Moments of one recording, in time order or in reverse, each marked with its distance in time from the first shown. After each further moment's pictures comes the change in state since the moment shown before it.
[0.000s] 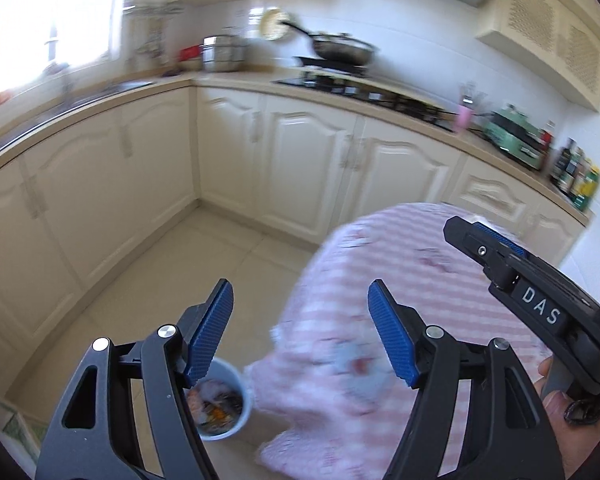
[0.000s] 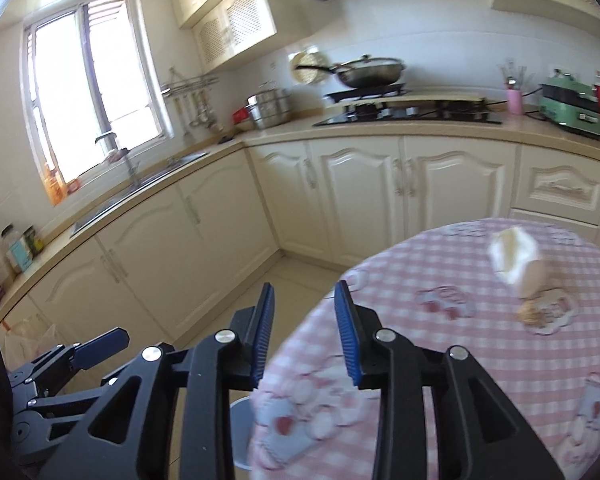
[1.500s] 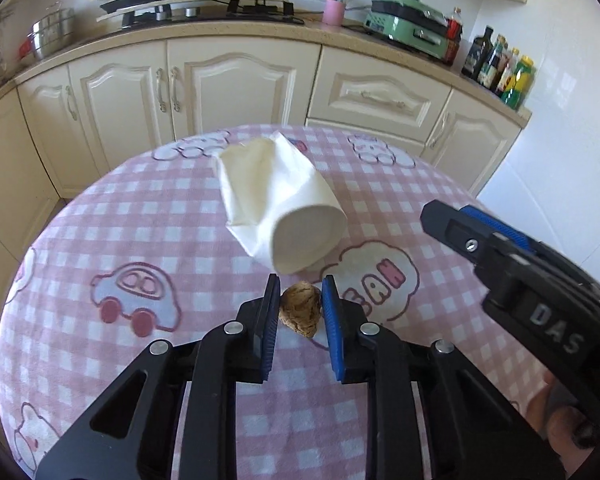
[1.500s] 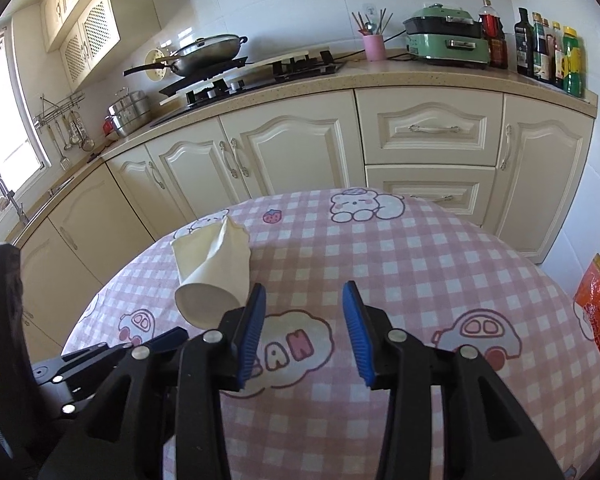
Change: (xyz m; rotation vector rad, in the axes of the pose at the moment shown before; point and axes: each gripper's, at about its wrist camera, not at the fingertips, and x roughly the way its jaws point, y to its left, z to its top) left arm 0.175 -0.248 -0.004 0.228 0.246 -0.290; right arm 0.021 -0.277 -0.001 0.195 0.095 -0.298
